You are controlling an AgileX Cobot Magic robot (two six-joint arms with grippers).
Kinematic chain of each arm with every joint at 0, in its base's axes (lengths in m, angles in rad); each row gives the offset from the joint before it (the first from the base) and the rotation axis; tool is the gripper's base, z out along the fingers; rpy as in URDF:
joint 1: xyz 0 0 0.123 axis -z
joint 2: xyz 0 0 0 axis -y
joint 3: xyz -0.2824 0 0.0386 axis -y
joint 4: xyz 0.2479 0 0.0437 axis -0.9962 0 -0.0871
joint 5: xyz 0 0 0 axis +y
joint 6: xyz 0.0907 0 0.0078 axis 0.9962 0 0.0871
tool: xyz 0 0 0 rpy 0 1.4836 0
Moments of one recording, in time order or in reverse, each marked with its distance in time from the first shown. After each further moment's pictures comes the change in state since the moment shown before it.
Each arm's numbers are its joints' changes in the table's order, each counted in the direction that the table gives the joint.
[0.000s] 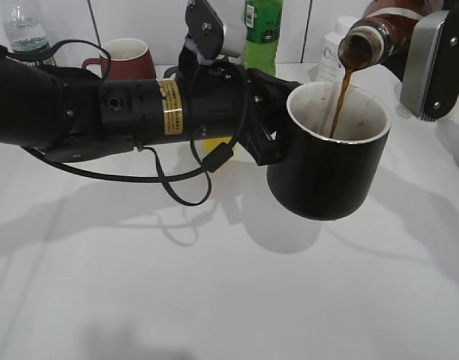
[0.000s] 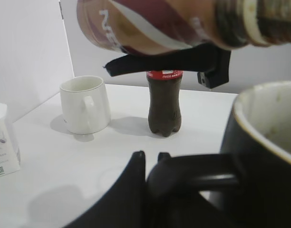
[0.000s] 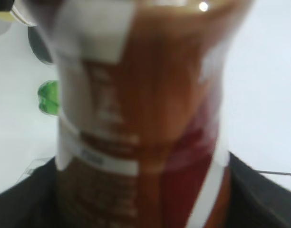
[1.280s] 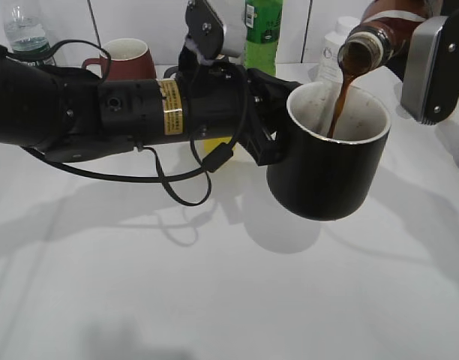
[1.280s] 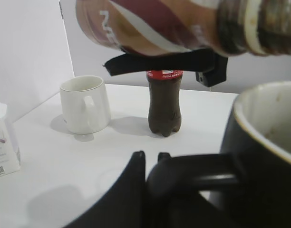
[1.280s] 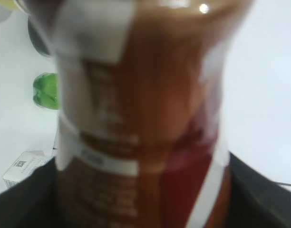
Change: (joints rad) left arm 0.000 0.000 0.000 -0.001 0.000 0.000; right arm 0.000 0.000 0.000 0.000 0.000 -0.050
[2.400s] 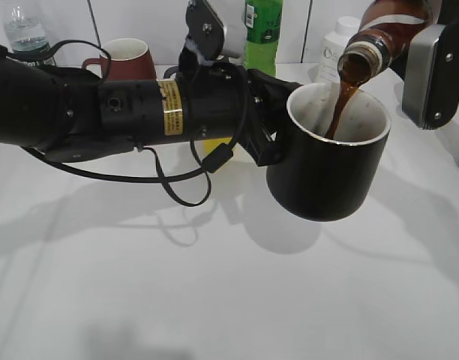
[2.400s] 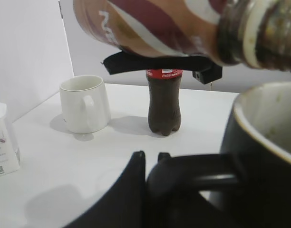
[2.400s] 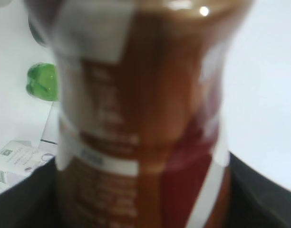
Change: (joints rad) left arm 0.000 -0.001 0.000 -0.002 0.000 0.000; right arm 0.000 0.000 0.000 0.000 0.001 -0.080
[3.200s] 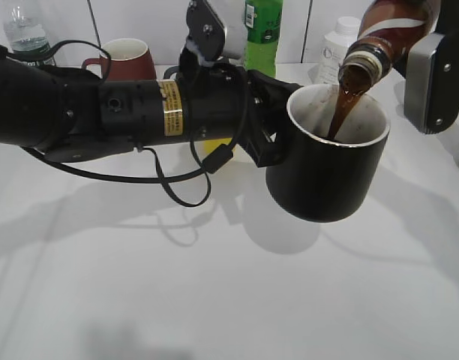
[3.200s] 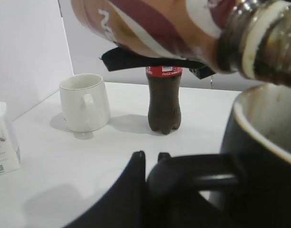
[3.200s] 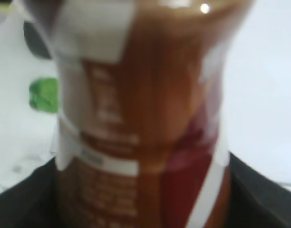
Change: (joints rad) left arm 0.000 0.000 0.000 -0.004 0.006 0.000; right arm 0.000 0.002 0.000 0.000 -0.002 -0.090
